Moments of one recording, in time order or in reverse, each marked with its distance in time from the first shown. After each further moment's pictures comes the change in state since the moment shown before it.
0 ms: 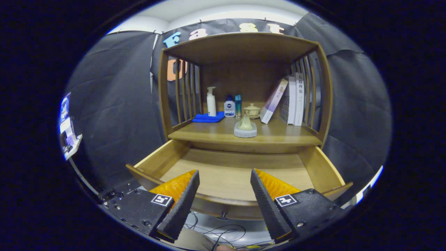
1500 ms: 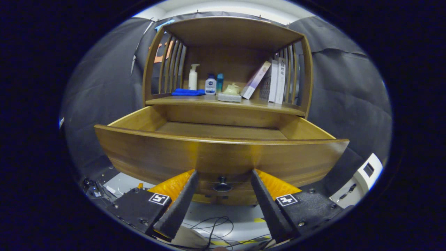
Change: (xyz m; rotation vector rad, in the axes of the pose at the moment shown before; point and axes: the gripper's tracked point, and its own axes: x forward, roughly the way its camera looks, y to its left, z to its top) arm 0.025 -0.013 -0.095 -0.019 0.052 -0.243
